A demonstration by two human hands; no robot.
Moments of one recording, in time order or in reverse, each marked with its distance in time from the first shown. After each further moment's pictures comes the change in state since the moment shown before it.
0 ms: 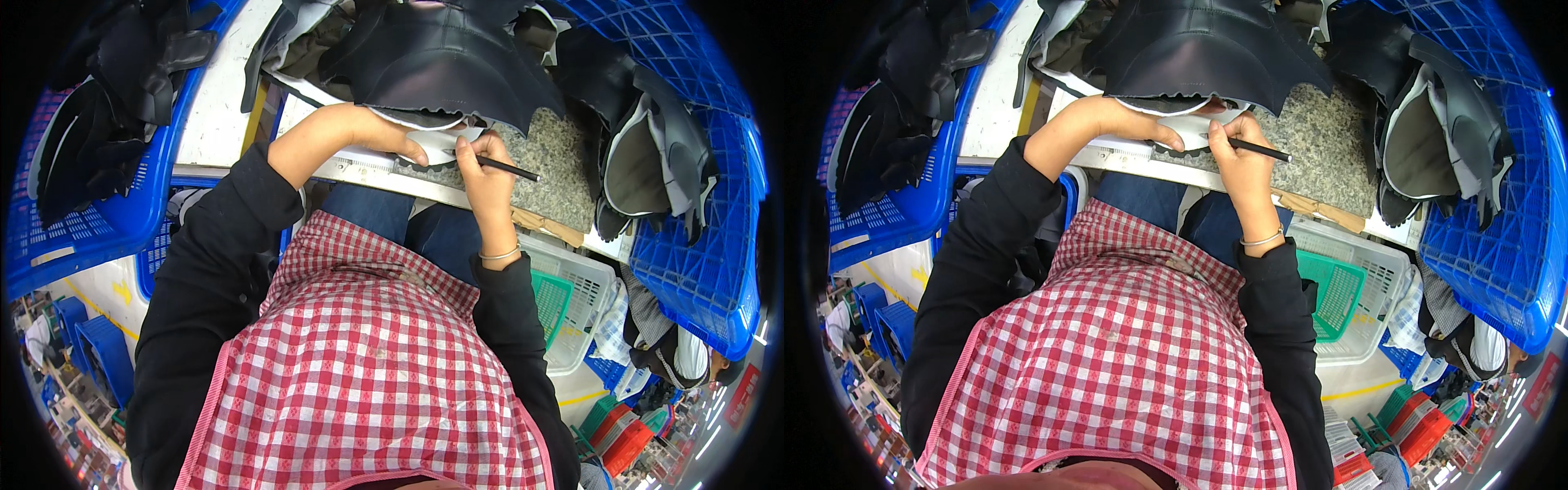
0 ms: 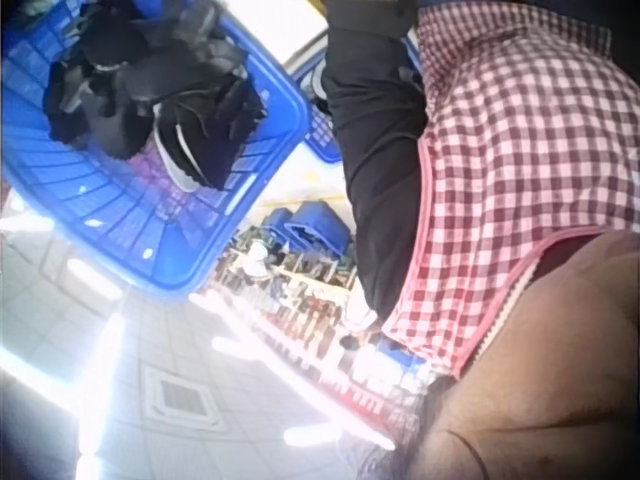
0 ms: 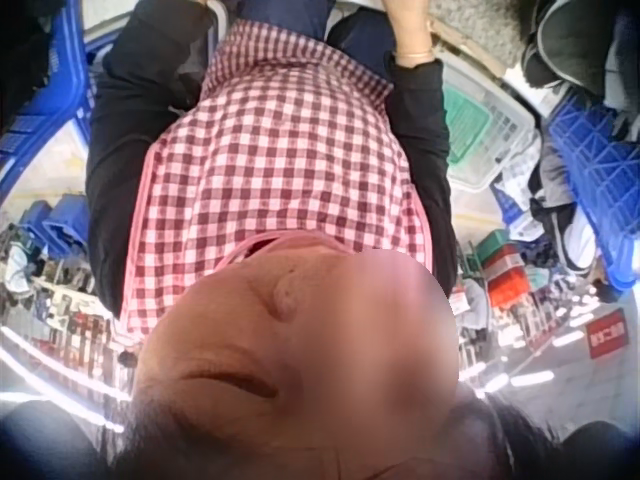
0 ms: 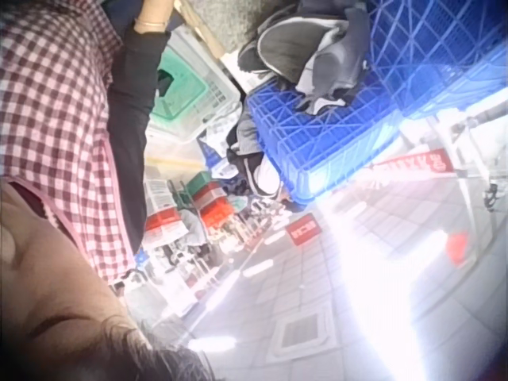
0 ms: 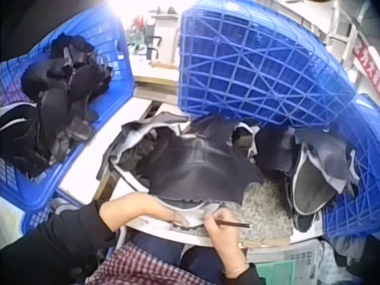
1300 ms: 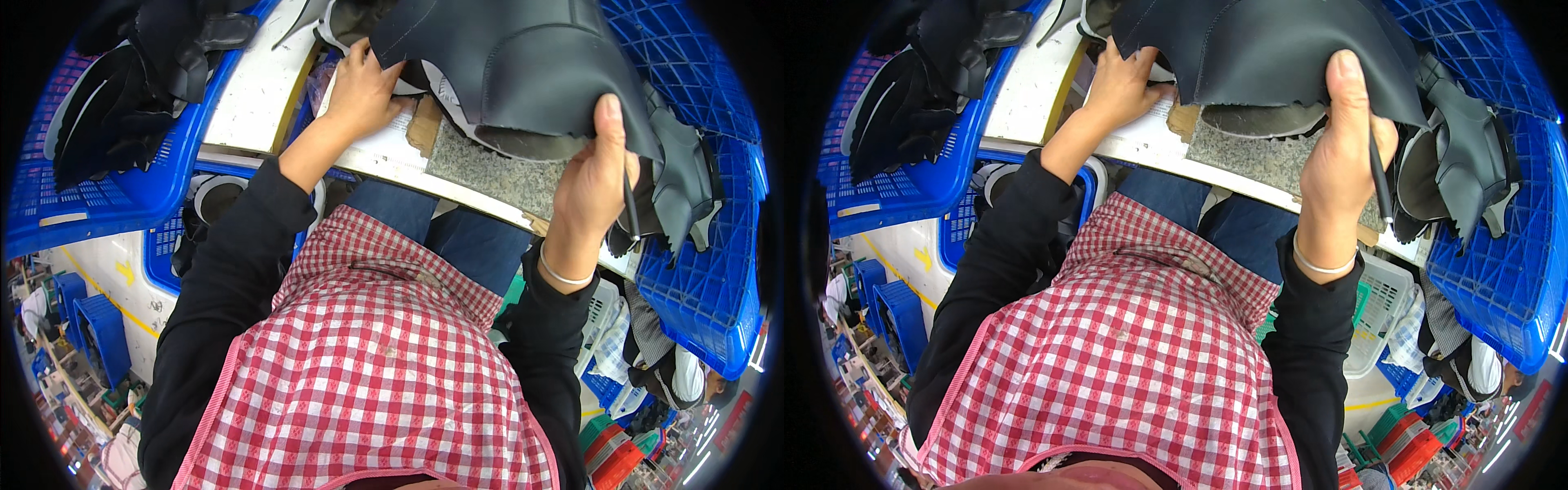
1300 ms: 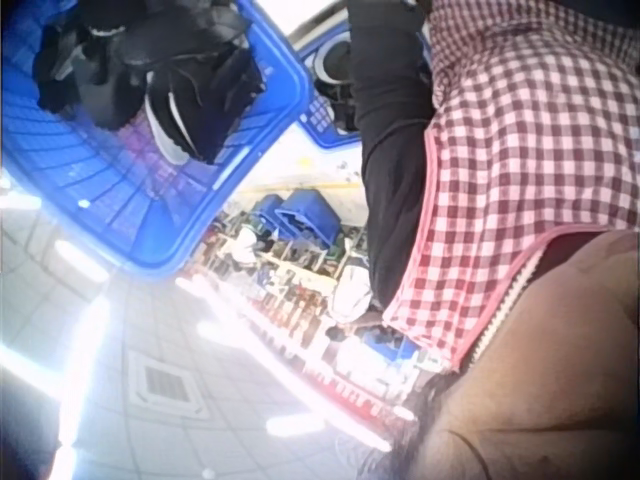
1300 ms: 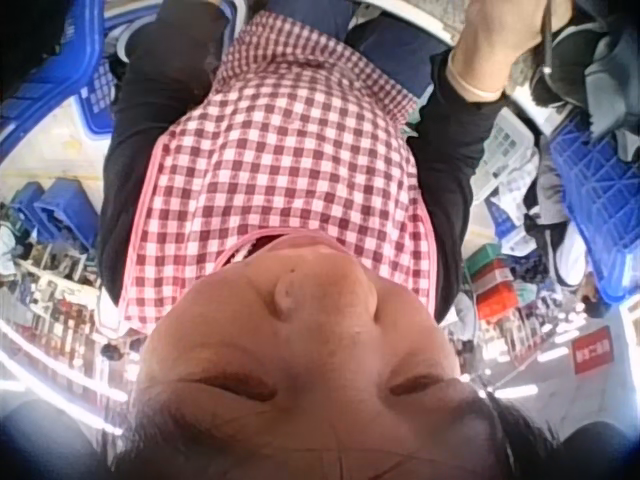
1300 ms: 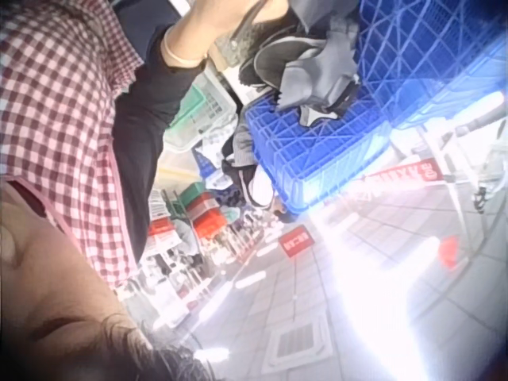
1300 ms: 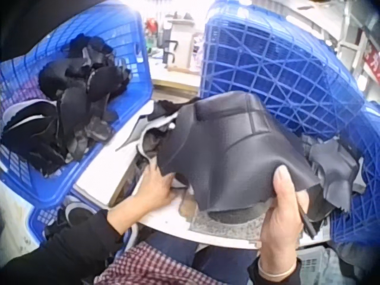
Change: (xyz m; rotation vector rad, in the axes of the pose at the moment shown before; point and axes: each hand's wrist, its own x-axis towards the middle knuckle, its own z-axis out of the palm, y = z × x) left_hand -0.015 -0.074 0.016 0.546 1.116 0.107; right_hand 0.061 -0.126 -0.039 0.526 0.165 -0.183
